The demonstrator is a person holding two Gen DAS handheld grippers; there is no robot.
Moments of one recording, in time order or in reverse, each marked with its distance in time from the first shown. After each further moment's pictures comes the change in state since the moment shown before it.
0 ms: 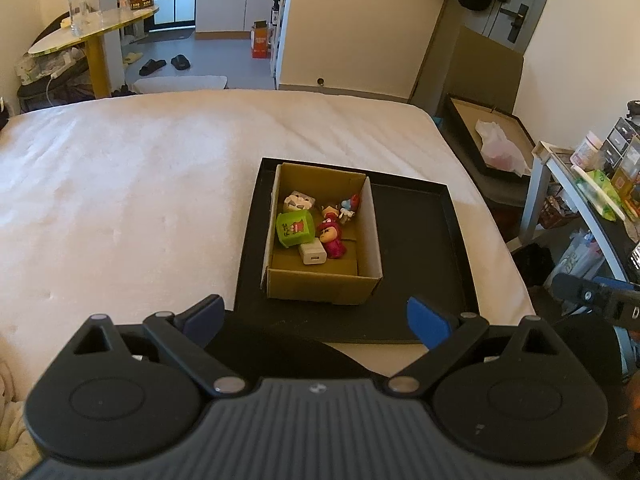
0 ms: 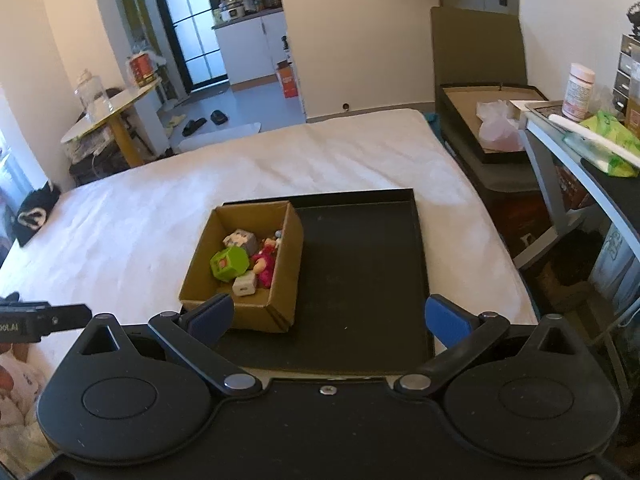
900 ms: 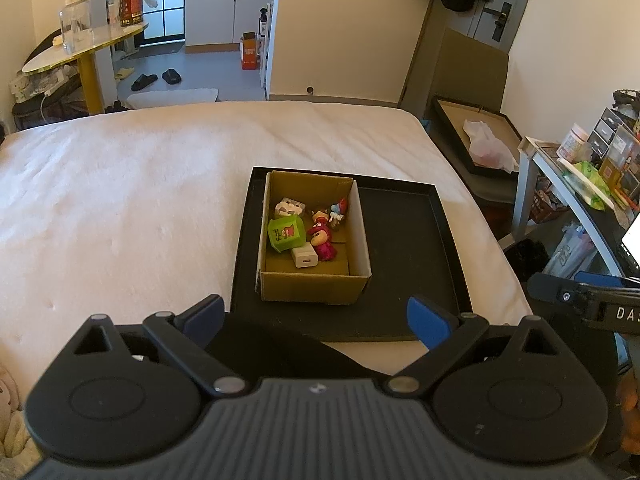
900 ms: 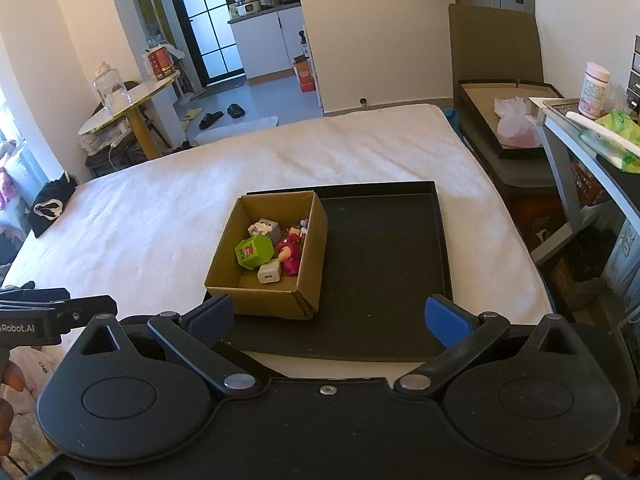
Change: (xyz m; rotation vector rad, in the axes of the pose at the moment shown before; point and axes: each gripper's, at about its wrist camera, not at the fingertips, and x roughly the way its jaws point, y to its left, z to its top) left arm -0.014 -0.011 -0.008 0.044 -0.026 -0.009; right arm -0.008 0.009 -0.007 -0.008 0.012 0.041
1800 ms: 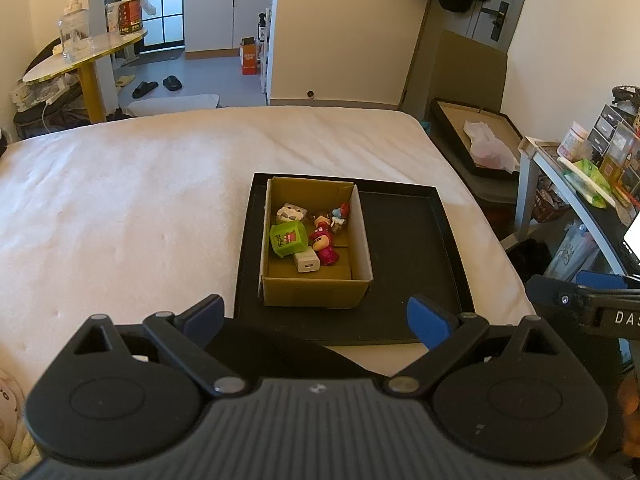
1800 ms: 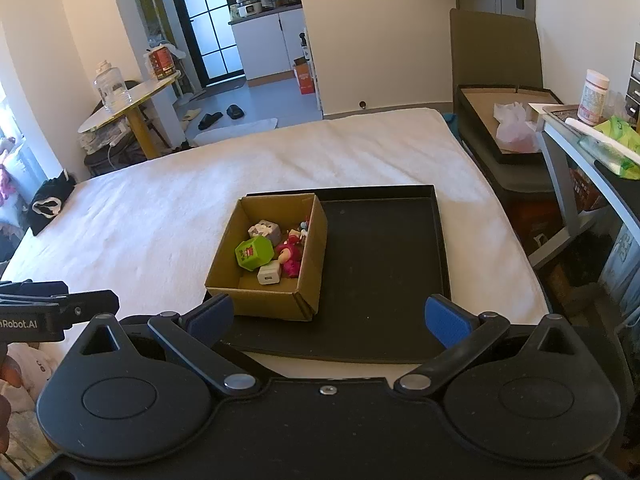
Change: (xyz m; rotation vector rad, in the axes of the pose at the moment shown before) left arm -0.005 -0.005 0.003 0.018 -0.011 0.013; right arm -0.002 0.008 0.001 -0.008 -0.006 -0.012
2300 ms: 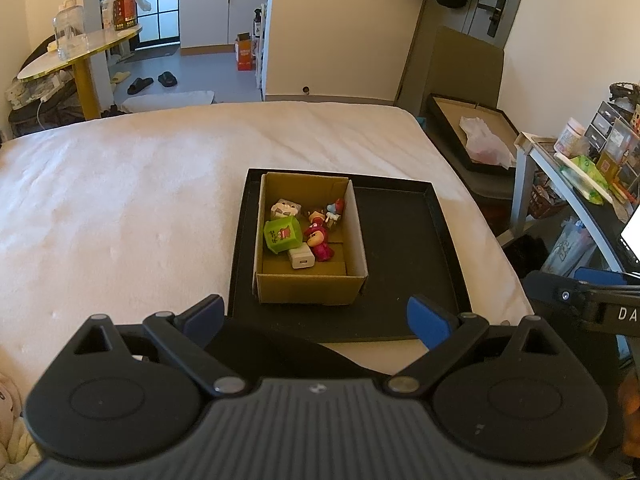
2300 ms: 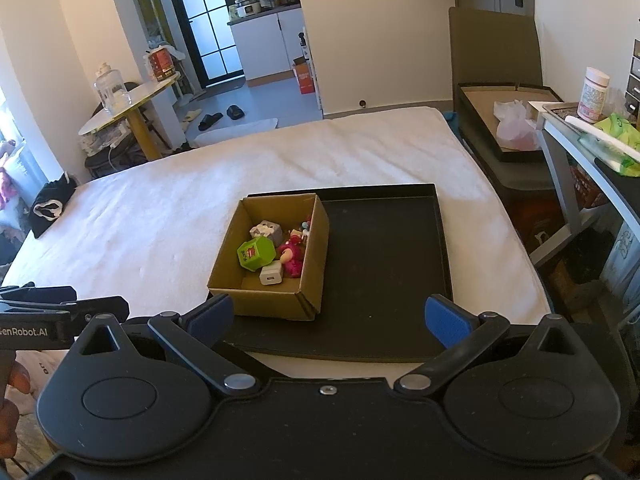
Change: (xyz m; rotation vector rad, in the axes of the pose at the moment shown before) left arm 0.004 0.003 0.001 0.002 0.015 -0.014; right arm -0.002 -0.001 0.002 0.010 0.004 0.006
